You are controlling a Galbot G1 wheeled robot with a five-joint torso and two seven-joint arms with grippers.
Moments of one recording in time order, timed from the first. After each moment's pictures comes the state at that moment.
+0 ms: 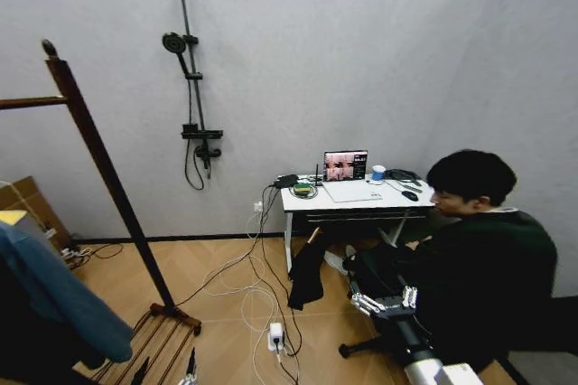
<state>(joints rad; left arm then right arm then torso) 2.05 -1.57 -0.58 -2.33 -0.08 -0.09 -0.03 -1.78 1.34 0.64 2.45 0.15 -0.02 0.08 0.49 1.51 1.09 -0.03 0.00</state>
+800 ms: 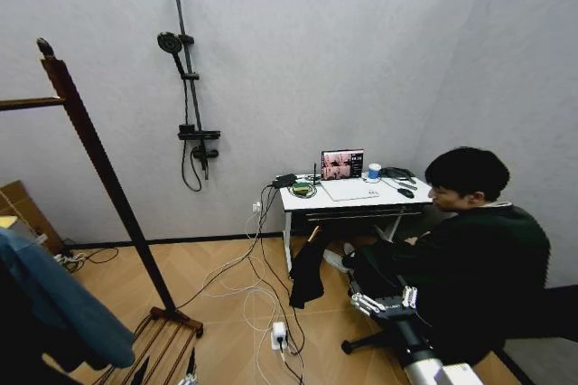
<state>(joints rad) 2.05 -1.57 -0.58 -2.33 -0.08 -0.09 -0.03 -1.78 1.34 0.64 2.45 0.15 -0.02 0.08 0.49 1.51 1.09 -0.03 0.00</state>
